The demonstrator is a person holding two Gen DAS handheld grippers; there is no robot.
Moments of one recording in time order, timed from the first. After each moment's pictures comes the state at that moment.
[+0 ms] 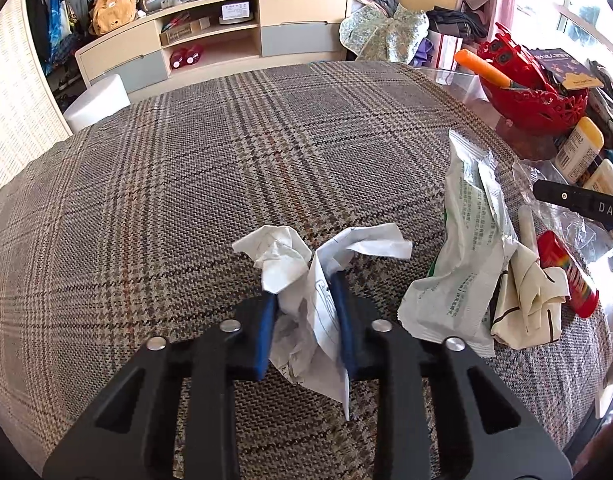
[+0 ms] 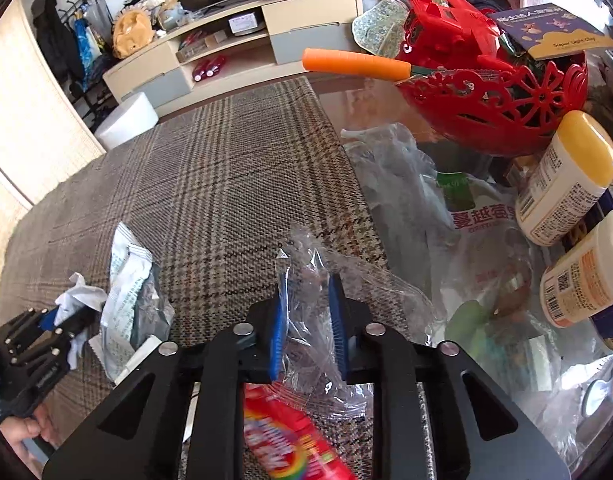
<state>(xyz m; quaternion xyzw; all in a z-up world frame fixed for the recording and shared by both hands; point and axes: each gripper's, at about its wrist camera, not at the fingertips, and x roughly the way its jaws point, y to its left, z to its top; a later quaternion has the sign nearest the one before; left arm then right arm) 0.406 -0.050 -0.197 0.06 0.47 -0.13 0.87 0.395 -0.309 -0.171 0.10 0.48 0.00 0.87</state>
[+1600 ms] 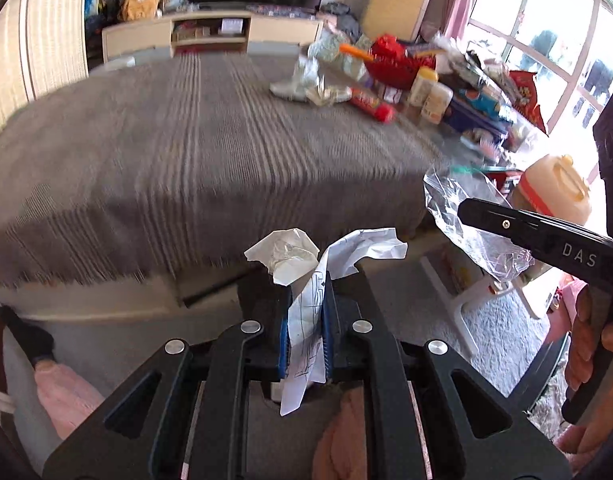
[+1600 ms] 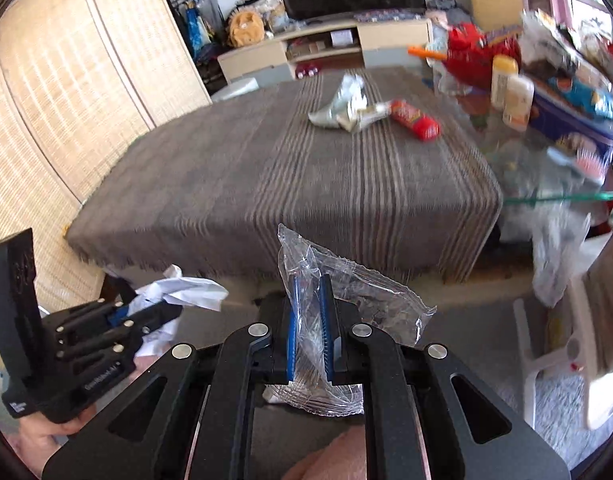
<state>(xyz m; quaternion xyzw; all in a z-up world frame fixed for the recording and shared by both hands) 0.026 -0.017 -0.174 -0.03 0.44 -0.17 0.88 0.032 -0.227 -0.139 0.09 0.43 0.14 0.89</state>
